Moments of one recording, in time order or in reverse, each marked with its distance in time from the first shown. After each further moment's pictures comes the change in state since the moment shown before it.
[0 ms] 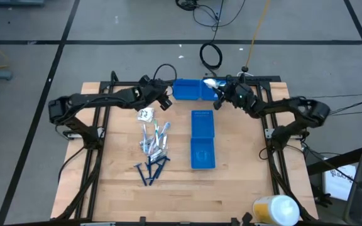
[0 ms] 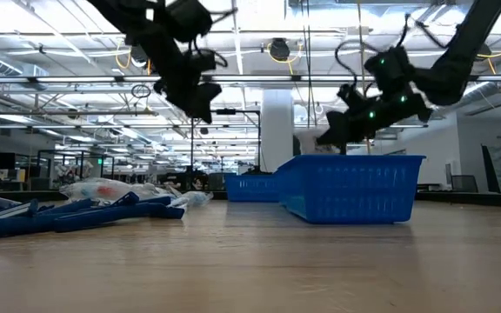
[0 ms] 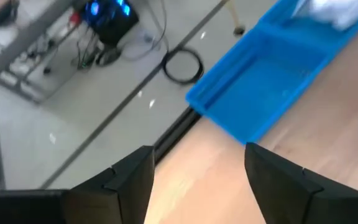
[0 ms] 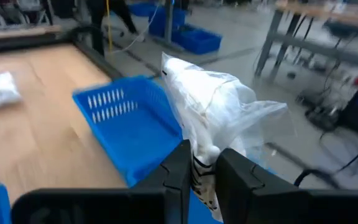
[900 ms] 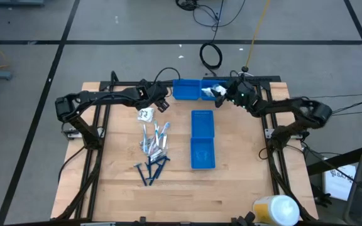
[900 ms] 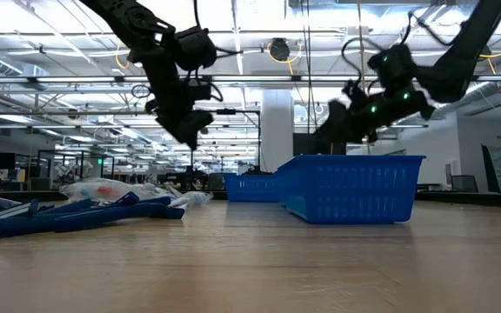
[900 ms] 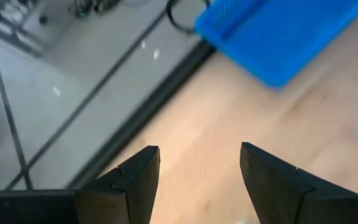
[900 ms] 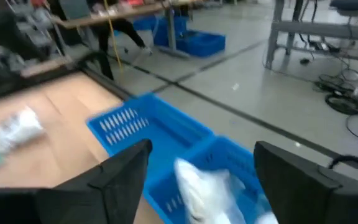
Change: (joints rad) left arm 0.047 0.081 -0.001 -0.168 0.022 -0.104; right arm -0.020 -0.076 0.000 -0.035 -0.042 0.161
